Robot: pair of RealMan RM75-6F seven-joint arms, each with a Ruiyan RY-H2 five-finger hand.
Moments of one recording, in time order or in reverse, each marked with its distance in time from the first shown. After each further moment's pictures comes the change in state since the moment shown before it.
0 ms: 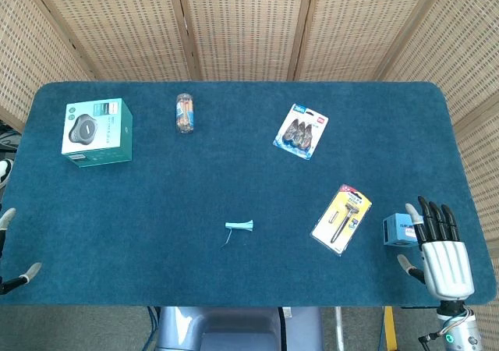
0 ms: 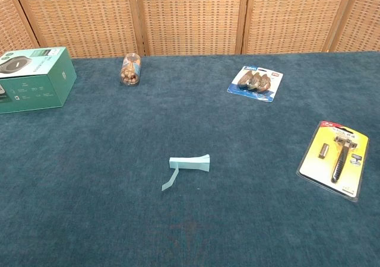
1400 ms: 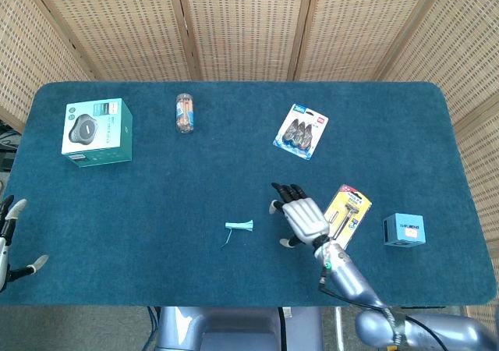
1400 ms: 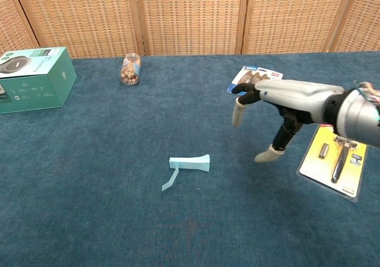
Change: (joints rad) left arm -0.063 0.027 -0.022 -0.011 -0.069 -0.119 -0.037; right arm 0.632 -0.268 0.170 -0.141 0.681 -0.649 -0.305
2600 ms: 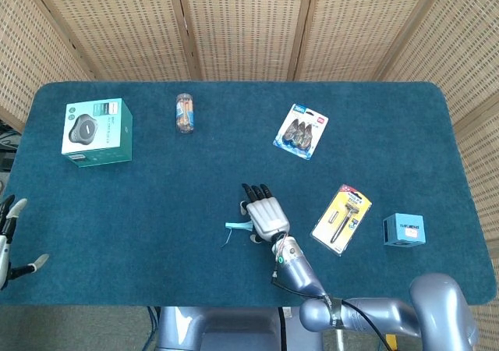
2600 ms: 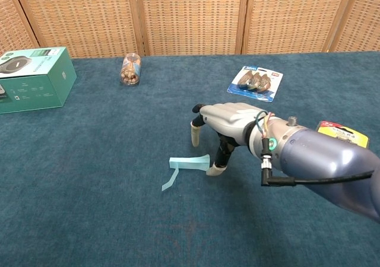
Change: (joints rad) left arm -0.013 -0.002 -0.004 0.002 -0.036 -0.026 -0.003; right arm 0.202 -0.328 0.010 0.268 0.213 0.083 -0.180
